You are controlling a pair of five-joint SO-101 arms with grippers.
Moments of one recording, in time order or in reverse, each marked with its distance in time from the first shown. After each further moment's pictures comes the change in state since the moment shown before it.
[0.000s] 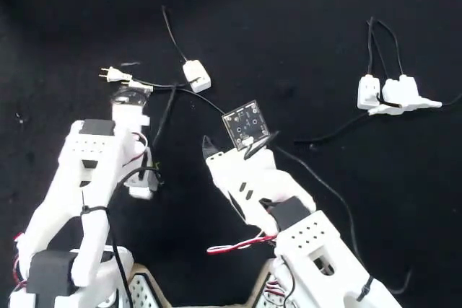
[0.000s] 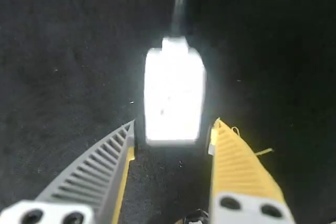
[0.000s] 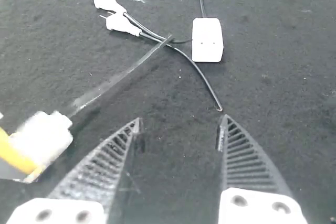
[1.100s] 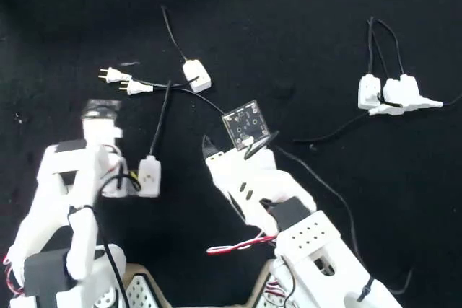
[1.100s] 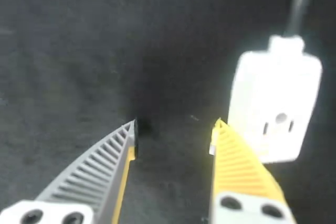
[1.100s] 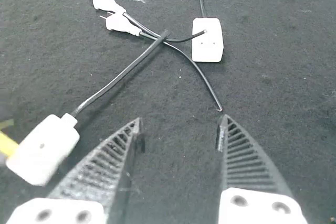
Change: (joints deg) left arm -11.0 0.6 11.5 -13.6 -7.2; right arm 0.0 0.0 0.0 0.0 0.0
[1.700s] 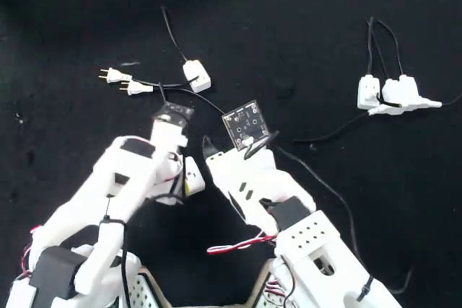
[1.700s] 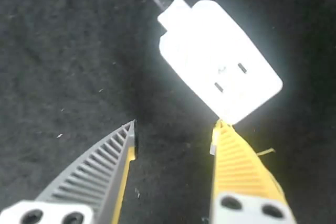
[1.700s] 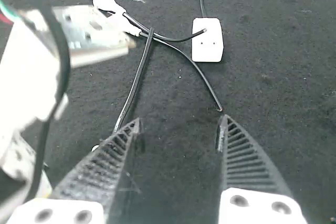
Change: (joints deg) left arm 25.8 0.0 -4.9 4.2 12.0; right arm 0.0 0.0 0.0 0.0 0.0
